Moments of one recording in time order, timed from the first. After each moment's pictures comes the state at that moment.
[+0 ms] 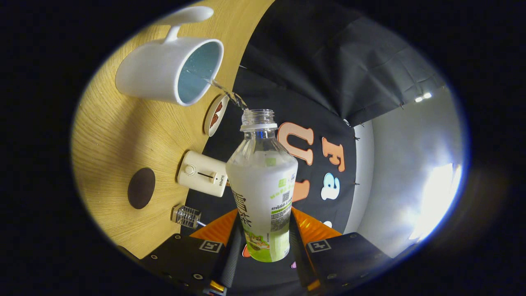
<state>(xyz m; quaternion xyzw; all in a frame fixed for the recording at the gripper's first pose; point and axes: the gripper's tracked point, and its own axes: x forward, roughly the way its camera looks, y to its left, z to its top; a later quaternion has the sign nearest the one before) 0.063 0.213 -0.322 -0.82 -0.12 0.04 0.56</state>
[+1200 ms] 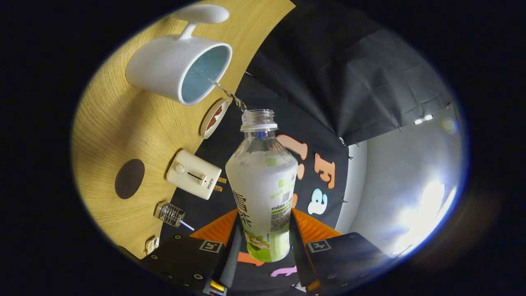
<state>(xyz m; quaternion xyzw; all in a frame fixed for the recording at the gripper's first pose) 0.067 0.232 -0.311 -0.85 -0.17 0.06 0.50</state>
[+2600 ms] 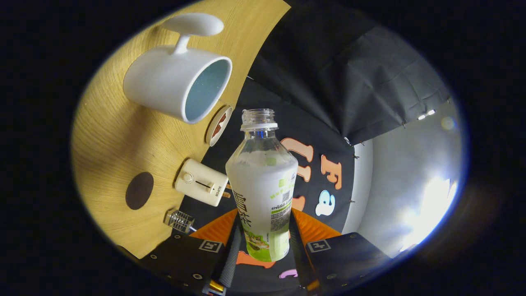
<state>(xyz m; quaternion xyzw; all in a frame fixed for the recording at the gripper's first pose) 0.066 0.232 -0.342 -0.83 -0.14 0.09 0.54</state>
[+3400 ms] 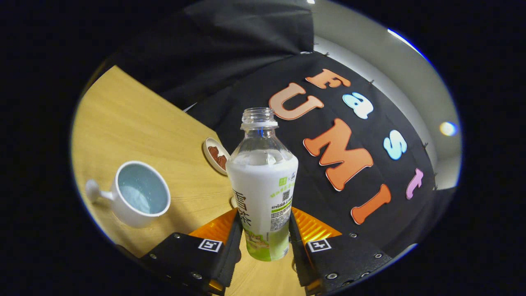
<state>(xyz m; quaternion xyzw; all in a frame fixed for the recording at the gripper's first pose) 0.094 0.217 -0.350 -0.43 0.06 0.11 0.89</state>
